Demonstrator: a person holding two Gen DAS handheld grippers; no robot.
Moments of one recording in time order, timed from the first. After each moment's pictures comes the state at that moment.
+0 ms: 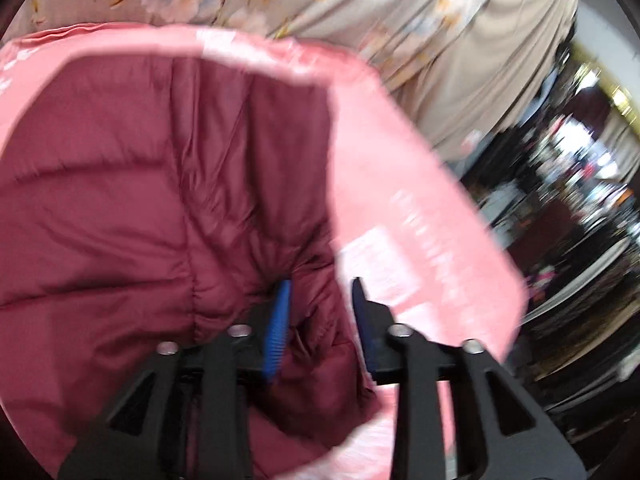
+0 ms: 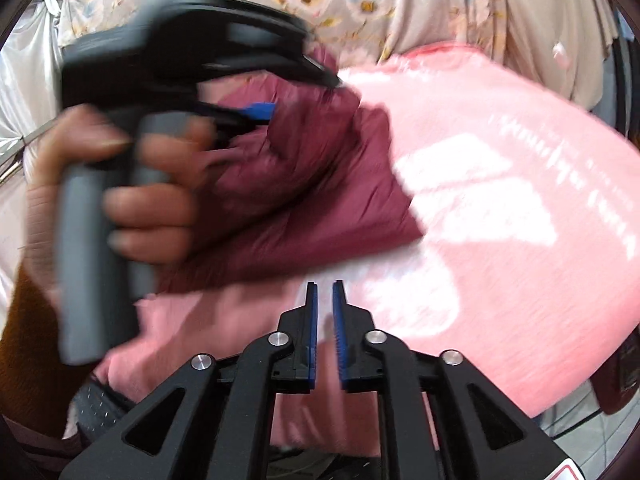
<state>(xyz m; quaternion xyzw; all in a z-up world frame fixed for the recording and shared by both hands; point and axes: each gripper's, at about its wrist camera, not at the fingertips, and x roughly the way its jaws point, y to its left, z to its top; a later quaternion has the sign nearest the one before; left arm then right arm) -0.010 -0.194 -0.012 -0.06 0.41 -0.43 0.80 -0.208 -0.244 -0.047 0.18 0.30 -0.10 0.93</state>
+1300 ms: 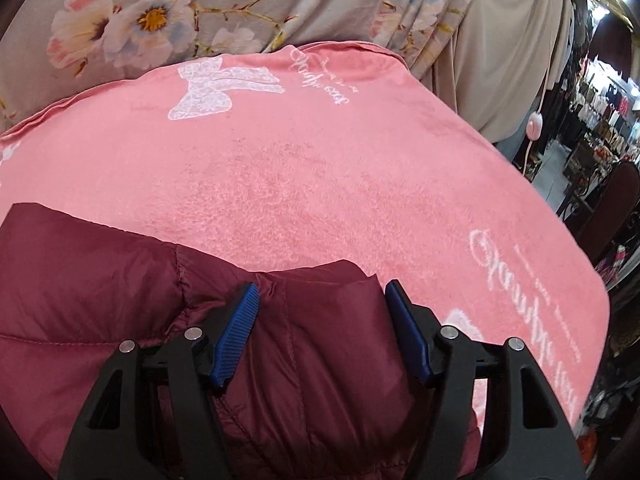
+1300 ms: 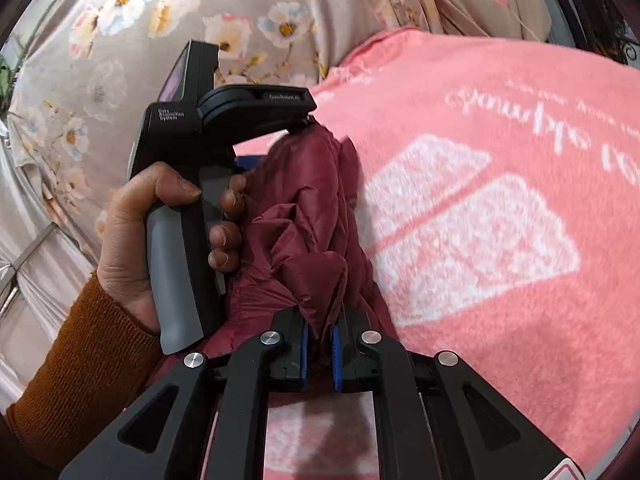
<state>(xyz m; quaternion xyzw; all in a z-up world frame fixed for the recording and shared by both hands) 0.070 -0.314 -0.043 0.11 0.39 -0.36 0.84 -0.152 -0.321 -0.094 0.35 0.25 -0.13 0.89</state>
